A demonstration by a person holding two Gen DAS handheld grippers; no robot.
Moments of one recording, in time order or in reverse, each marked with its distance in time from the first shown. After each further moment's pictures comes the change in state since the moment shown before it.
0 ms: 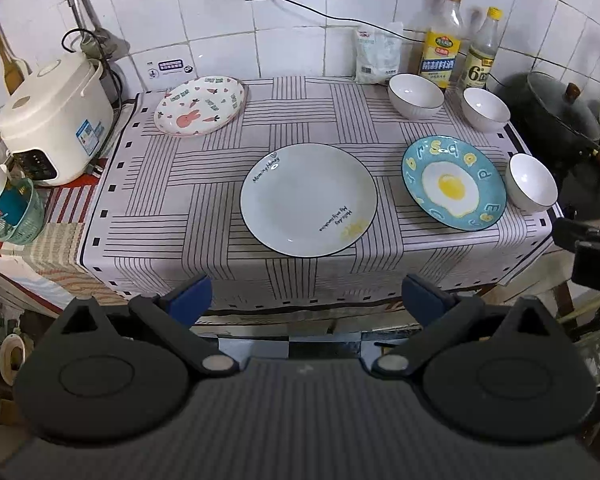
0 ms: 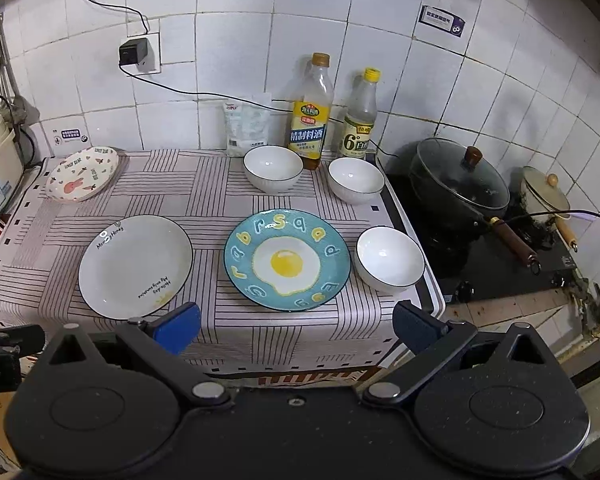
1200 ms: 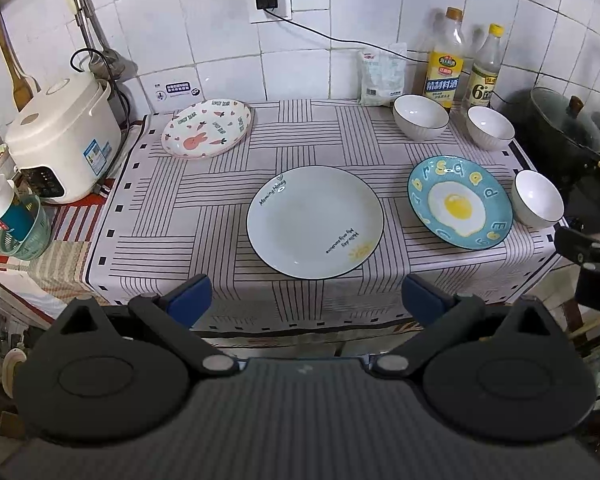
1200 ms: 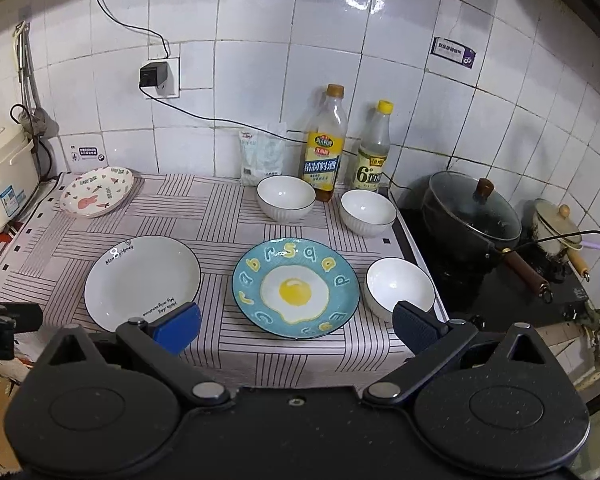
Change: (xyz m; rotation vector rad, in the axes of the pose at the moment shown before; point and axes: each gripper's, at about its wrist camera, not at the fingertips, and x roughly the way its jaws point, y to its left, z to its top) left arm -0.004 0.002 0.000 0.005 -0.077 0.024; right arm 0.000 -0.001 -0.014 -0.037 -0.133 0.043
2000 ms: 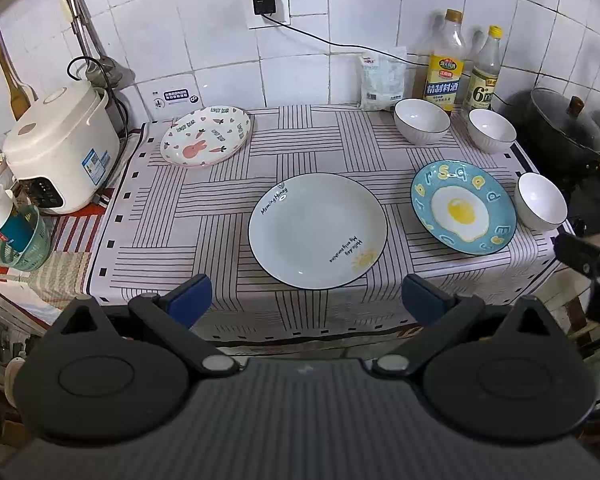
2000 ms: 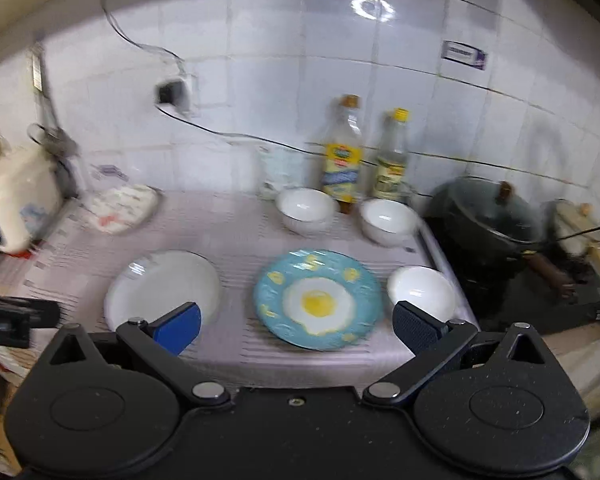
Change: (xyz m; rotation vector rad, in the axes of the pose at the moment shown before) left arm 0.007 0.005 0.007 0.022 -0.015 0.001; right arm 0.003 -0.005 -0.006 0.043 -0.062 0.125
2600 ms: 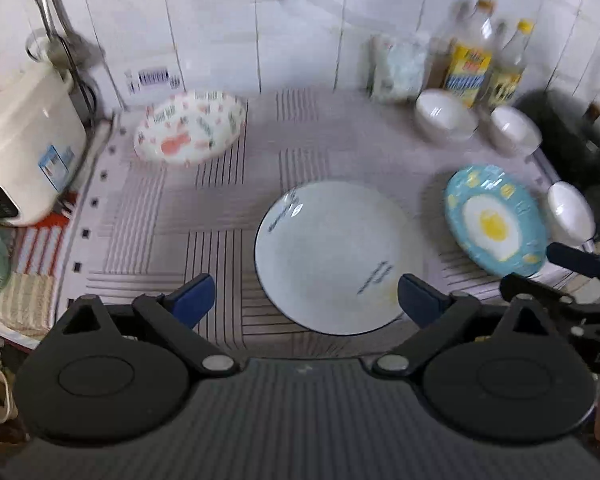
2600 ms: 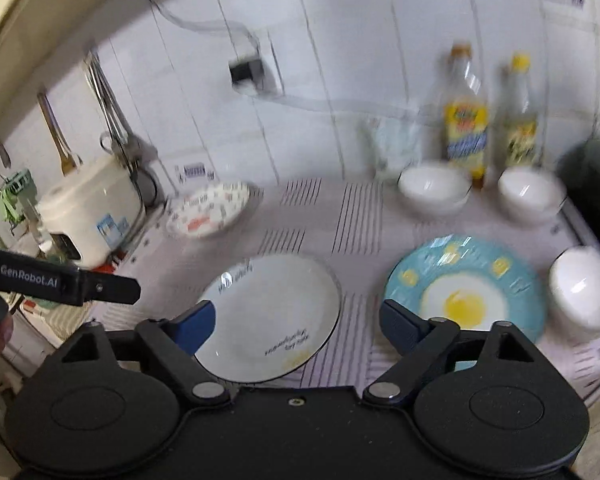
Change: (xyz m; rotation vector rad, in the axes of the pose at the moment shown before) left arm 0.117 0.059 0.039 -0.024 0.087 -0.099; right arm 0.129 0.024 -0.012 0.080 0.043 0.336
